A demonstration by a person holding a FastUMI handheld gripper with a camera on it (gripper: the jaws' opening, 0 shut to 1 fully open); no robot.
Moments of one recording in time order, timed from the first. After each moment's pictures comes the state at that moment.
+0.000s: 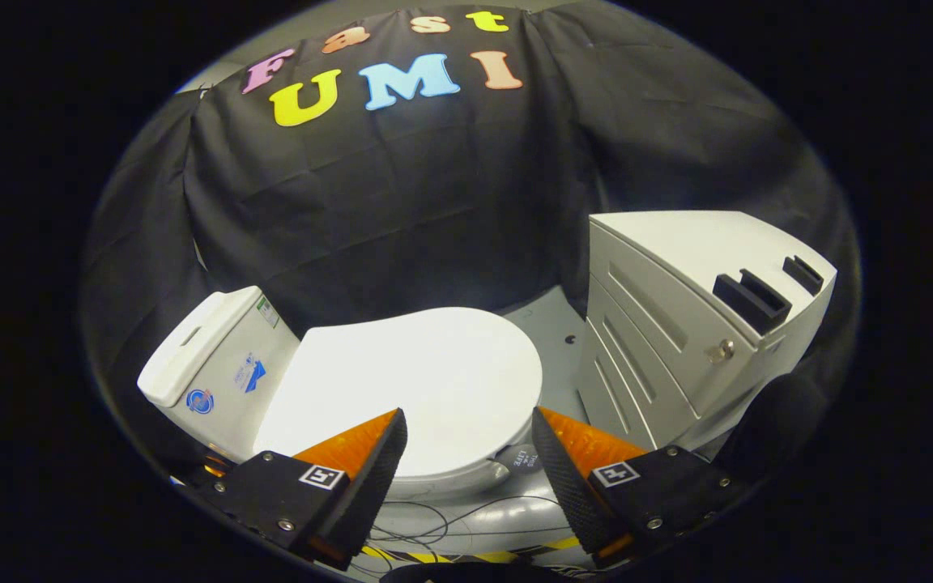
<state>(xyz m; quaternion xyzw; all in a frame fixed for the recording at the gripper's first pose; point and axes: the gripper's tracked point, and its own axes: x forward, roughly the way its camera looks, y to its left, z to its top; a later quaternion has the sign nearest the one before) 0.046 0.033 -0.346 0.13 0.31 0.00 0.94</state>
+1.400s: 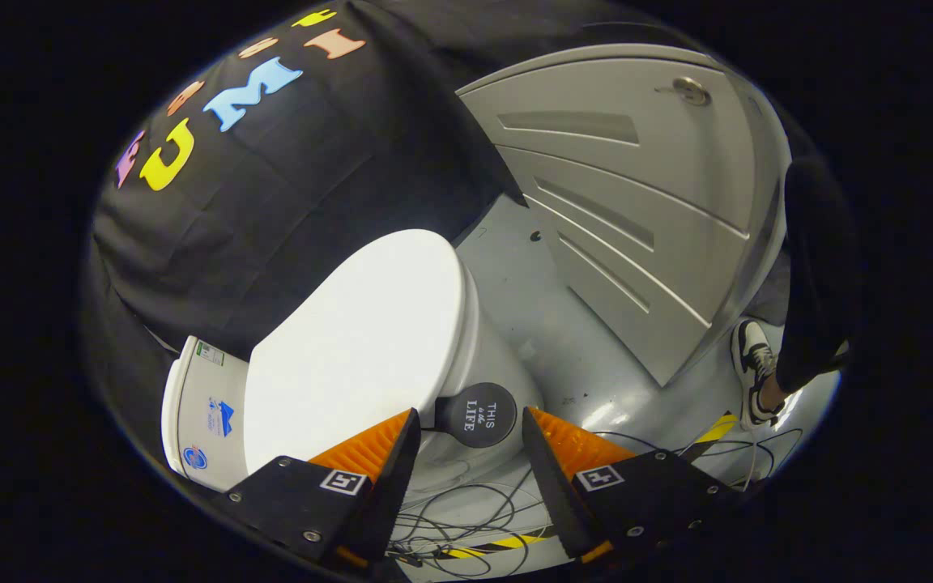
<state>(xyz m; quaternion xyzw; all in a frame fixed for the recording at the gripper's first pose) 0.041 0.009 -0.467 0.35 0.38 -0.08 0.85</state>
